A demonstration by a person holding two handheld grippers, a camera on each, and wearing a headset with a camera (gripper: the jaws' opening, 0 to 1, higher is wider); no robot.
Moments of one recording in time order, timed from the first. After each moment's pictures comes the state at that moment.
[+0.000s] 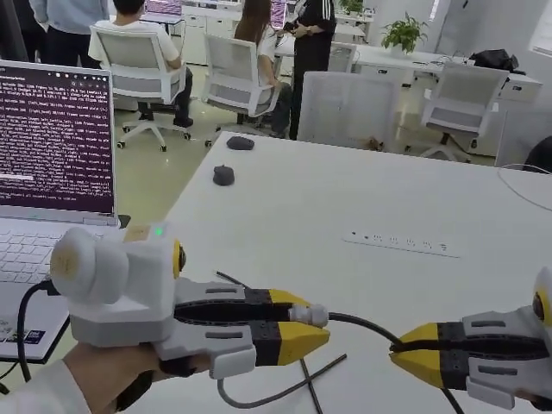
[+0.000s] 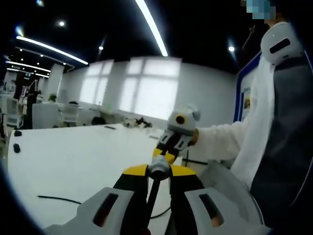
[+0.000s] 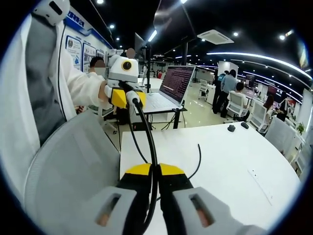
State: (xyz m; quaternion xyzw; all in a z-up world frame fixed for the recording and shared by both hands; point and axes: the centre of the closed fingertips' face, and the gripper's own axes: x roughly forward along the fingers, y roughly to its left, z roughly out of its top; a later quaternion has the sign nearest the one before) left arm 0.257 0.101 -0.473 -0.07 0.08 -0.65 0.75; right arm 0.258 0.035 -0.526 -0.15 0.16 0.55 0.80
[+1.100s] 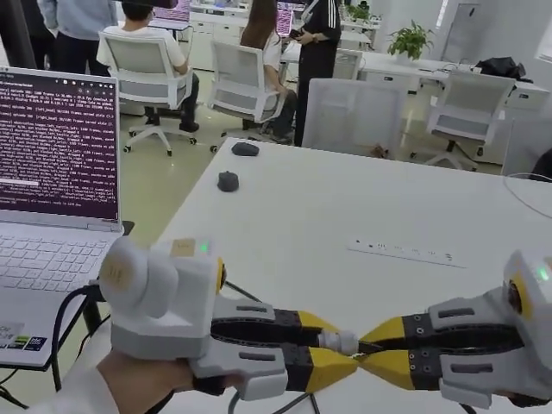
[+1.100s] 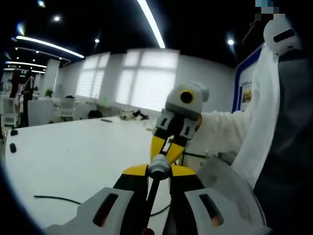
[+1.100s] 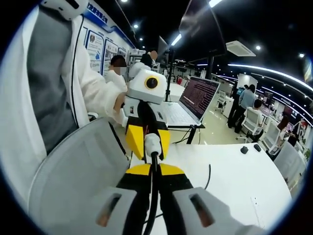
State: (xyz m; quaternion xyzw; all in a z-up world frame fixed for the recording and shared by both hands) left arm 0.252 0.079 -0.485 -0.04 0.11 -0.66 0.74; right arm 0.246 0.085 -0.496 -0.19 0.12 0.62 0.75
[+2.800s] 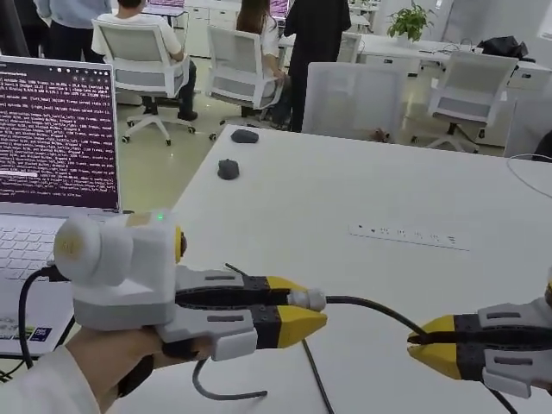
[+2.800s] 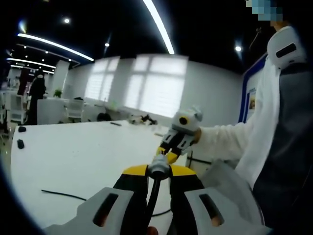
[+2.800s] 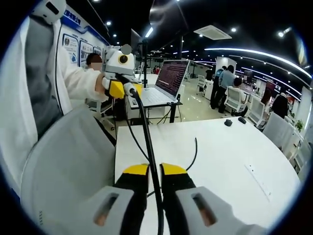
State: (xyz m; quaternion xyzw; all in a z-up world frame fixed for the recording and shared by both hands) left arm 0.273 0.104 -0.475 -0.06 0.11 -0.63 0.76; right arm 0.273 0.015 -0.536 -0.16 0.18 0.54 0.81
